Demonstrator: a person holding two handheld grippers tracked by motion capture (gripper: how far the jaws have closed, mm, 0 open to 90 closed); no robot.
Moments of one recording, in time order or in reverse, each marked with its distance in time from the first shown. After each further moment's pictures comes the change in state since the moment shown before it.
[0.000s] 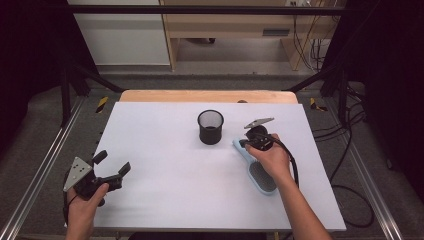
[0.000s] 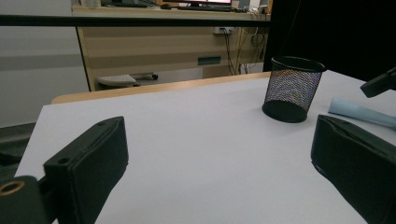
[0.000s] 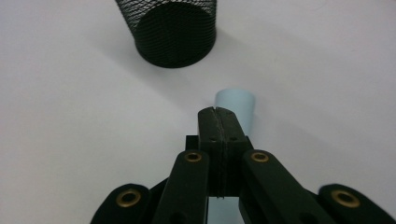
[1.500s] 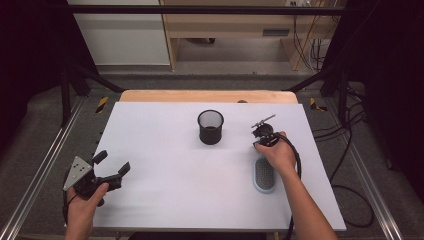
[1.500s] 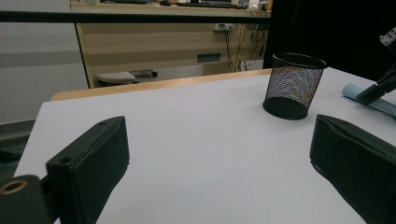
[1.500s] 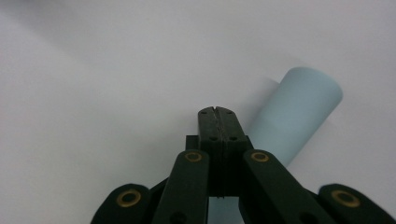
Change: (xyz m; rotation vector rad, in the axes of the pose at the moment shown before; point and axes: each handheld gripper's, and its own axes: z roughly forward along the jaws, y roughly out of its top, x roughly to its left) left arm 0.002 0.000 0.001 0.014 -0.004 0.003; right arm -0.047 -0.013 0.019 0.211 -0.148 0.024
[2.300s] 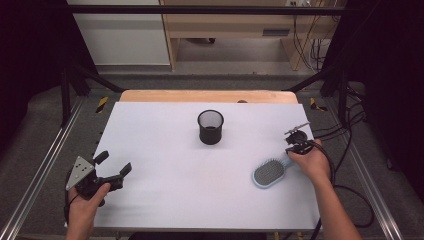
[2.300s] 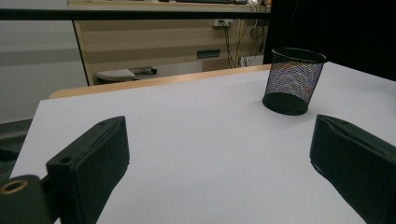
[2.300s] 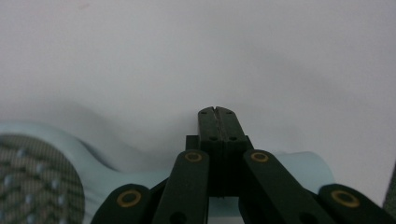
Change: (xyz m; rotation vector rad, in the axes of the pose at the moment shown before) left arm -0.002 -0.001 0.002 0.016 -0.001 0.010; right arm -0.065 -0.068 -0.034 0.062 -0.110 0.055
